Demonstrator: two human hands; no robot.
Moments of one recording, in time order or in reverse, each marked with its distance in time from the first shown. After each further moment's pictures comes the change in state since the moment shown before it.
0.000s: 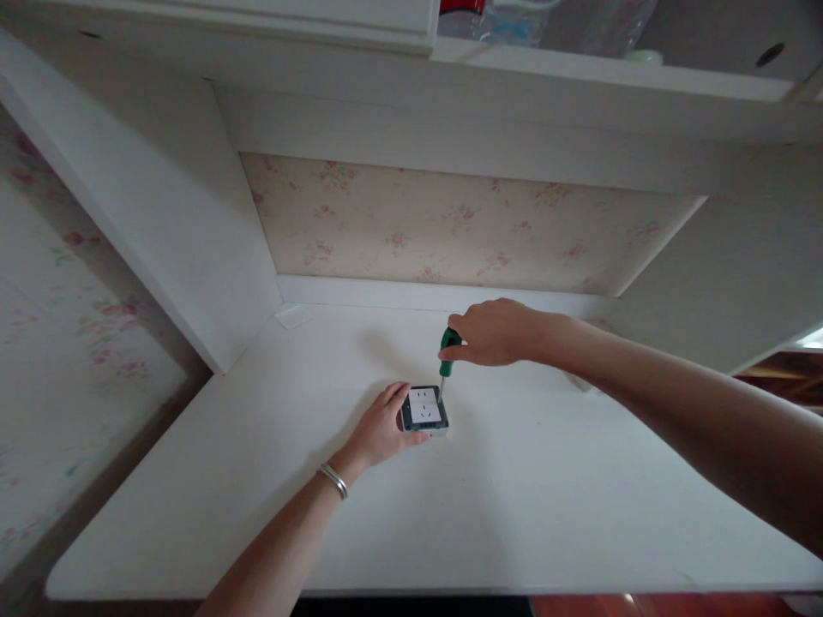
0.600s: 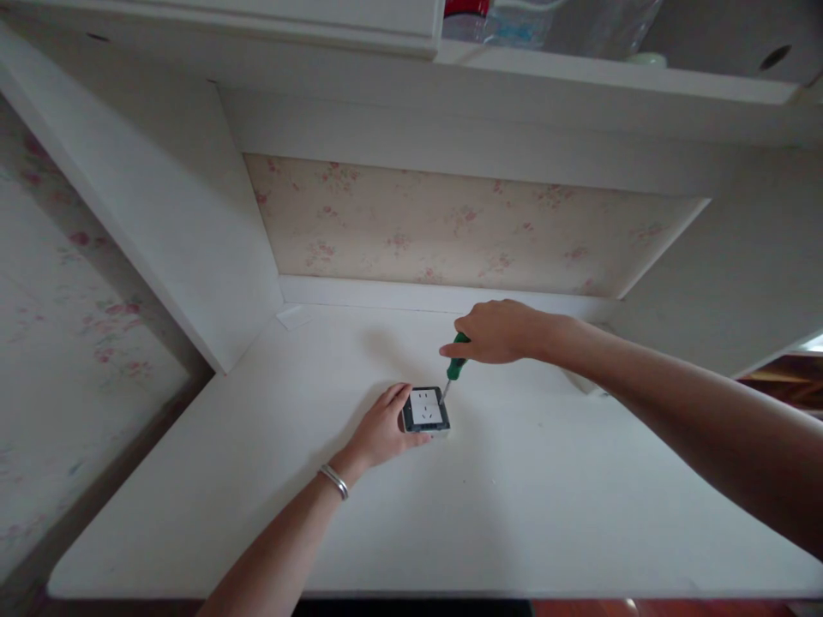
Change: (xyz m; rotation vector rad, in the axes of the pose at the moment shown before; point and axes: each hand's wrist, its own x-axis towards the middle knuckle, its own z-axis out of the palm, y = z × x) left_hand 0.001 -0.002 0.001 -0.010 0.002 -0.002; right_hand 0.003 0.005 0.000 0.015 -0.017 0.035
